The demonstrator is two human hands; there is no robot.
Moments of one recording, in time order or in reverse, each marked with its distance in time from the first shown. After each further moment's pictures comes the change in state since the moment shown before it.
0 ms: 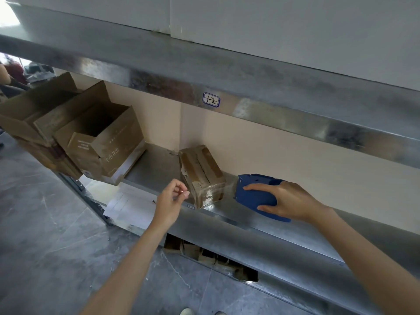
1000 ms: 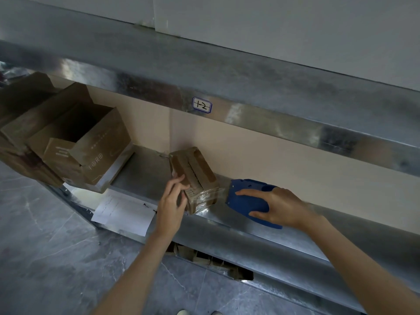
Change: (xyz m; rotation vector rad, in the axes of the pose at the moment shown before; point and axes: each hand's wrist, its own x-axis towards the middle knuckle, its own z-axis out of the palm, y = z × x) left_hand 0.021 -0.023 0.035 0.286 0.187 0.385; right_hand 0.013 0.010 0.024 0.071 0.007 0.002
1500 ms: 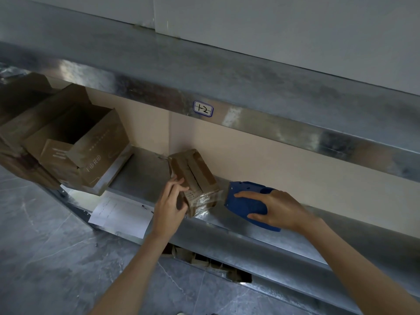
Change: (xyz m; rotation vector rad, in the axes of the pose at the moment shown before) left_hand 0.004 -0.009 -0.001 0.018 -0.098 0.045; right_hand 0.007 0.003 0.005 0.044 -0.019 0.016
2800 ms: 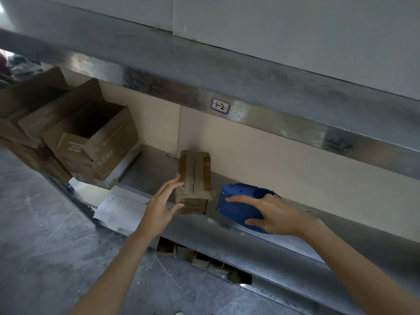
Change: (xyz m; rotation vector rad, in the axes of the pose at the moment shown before) left_hand -0.013 -0.029 -0.043 -0.197 -0.192 -0.048; right_hand -0.006 -0.052 -0.021 0.015 -0.104 -0.102
